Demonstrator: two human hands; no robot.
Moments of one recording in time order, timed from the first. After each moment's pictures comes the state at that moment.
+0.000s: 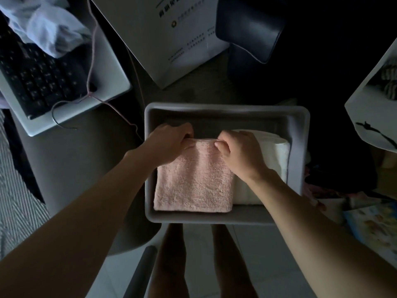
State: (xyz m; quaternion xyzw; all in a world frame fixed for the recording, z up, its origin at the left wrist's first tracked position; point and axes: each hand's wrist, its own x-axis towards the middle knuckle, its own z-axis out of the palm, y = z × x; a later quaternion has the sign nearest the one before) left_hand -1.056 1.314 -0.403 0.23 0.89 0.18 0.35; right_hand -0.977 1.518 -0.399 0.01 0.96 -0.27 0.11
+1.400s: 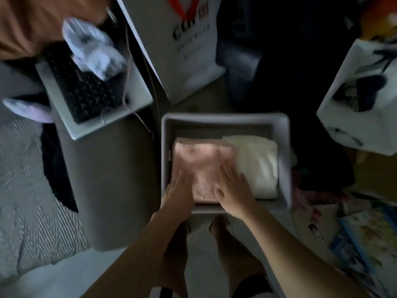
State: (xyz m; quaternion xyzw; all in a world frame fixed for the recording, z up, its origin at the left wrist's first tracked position) left_hand -0.917 1.293 -0.344 0.12 0.92 0.15 0.35; right_hand -0.876 1.470 -0.363 0.05 0.93 -0.20 0.31
